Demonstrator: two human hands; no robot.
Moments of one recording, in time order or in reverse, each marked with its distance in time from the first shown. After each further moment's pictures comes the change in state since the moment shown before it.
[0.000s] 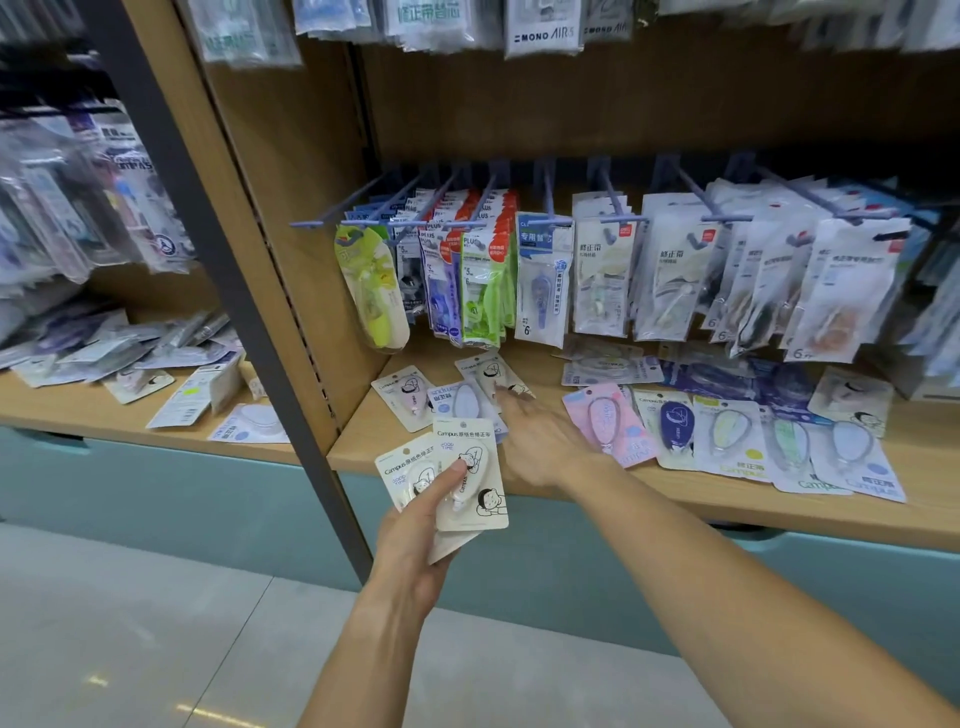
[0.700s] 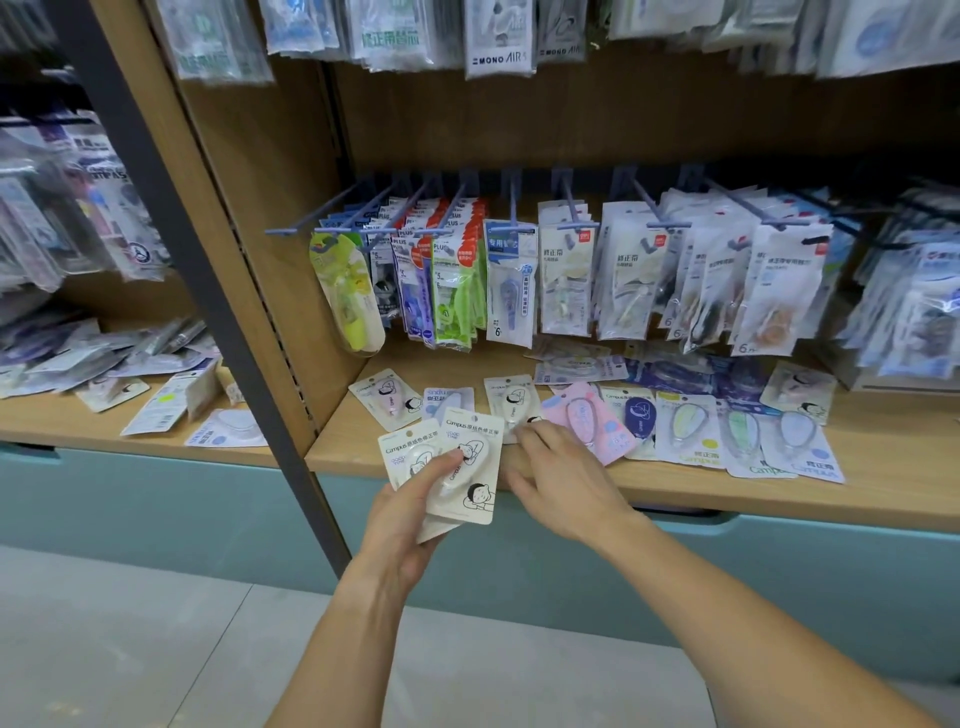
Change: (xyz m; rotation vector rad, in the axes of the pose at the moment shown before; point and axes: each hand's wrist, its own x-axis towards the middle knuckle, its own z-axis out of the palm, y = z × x) left_hand 0.000 0.002 0.014 0.125 -0.105 0.025; right_hand -0.071 0.034 0.024 -0.018 0.270 -0.045
